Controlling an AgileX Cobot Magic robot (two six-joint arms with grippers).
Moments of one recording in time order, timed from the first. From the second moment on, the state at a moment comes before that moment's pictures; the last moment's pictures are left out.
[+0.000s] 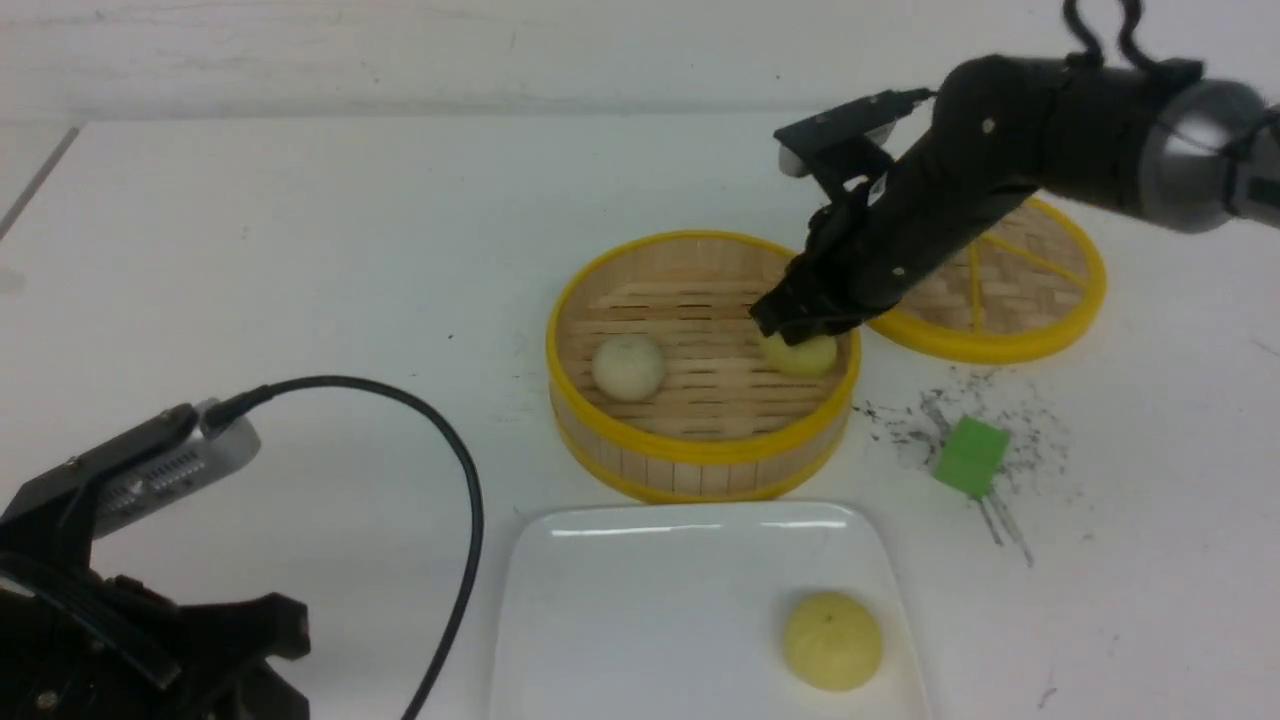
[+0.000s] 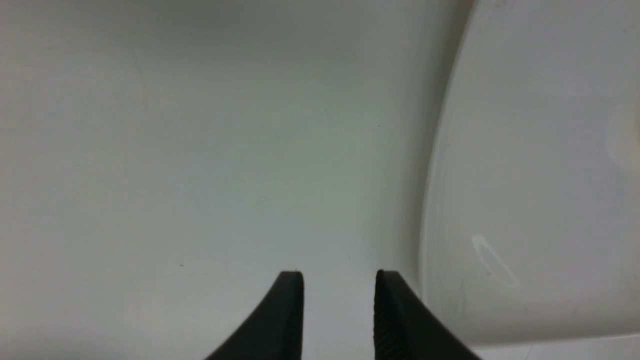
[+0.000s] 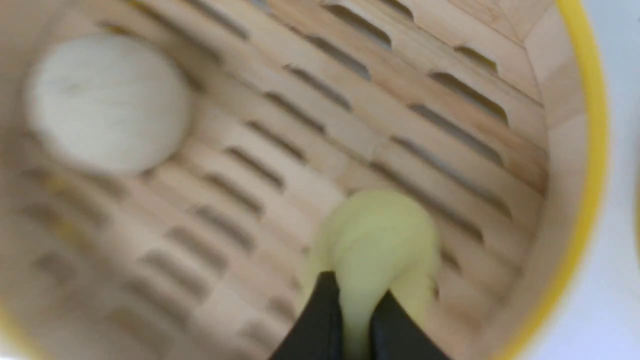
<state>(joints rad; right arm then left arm) 0.40 1.96 -1.61 0.29 0.77 -0.30 -0.08 1.01 -0.60 -0.41 0.95 -0.10</state>
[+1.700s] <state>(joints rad) 0.51 1.14 -1.05 0.07 0.98 -0.01 -0.08 1.07 -0.89 -0.40 0.99 -0.10</state>
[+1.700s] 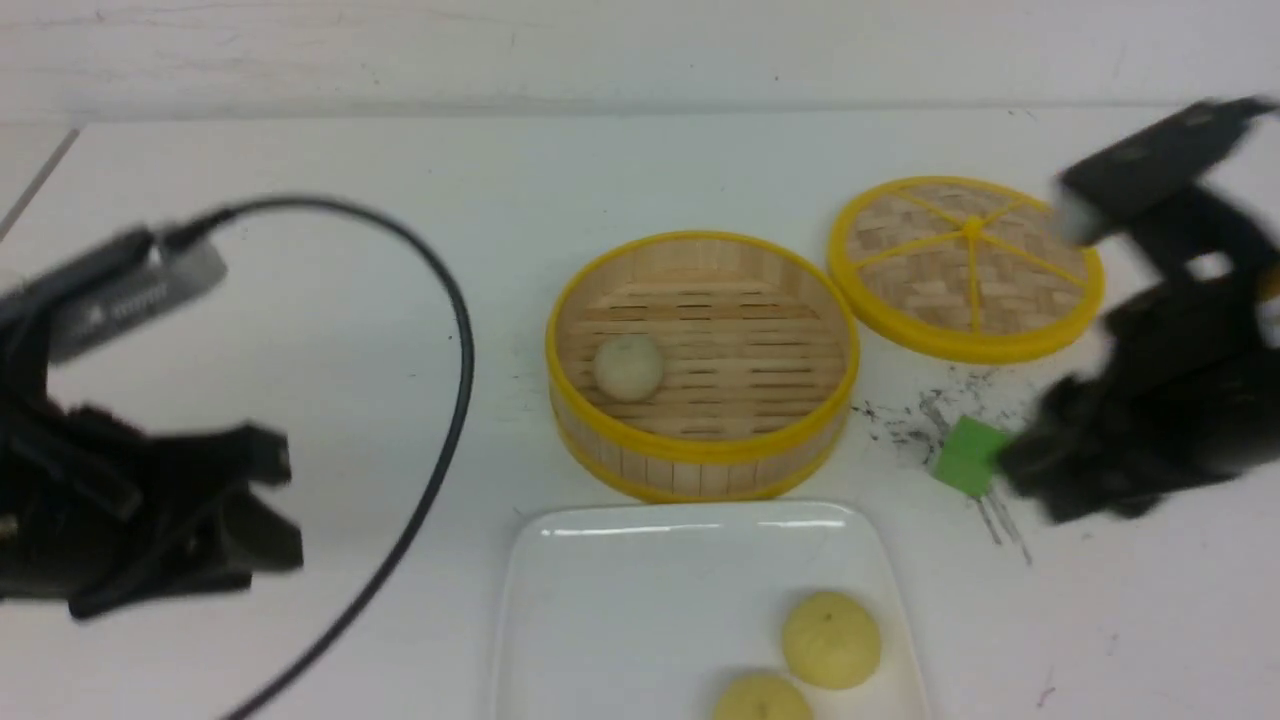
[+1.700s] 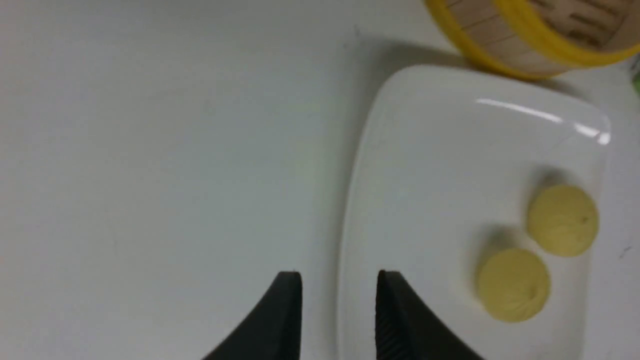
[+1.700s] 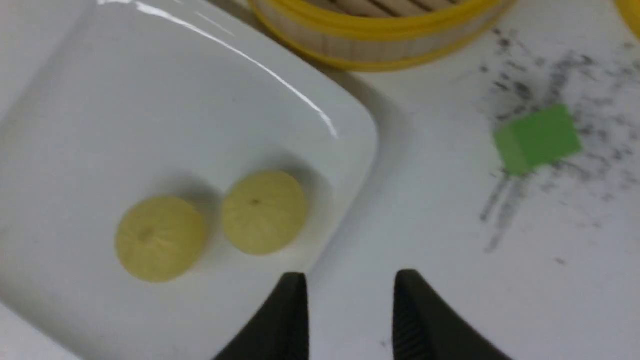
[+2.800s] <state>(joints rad) 0.41 0.83 -0.92 -0.02 1.06 0.05 -0.55 2.08 -1.94 0.03 1.10 -0.15</state>
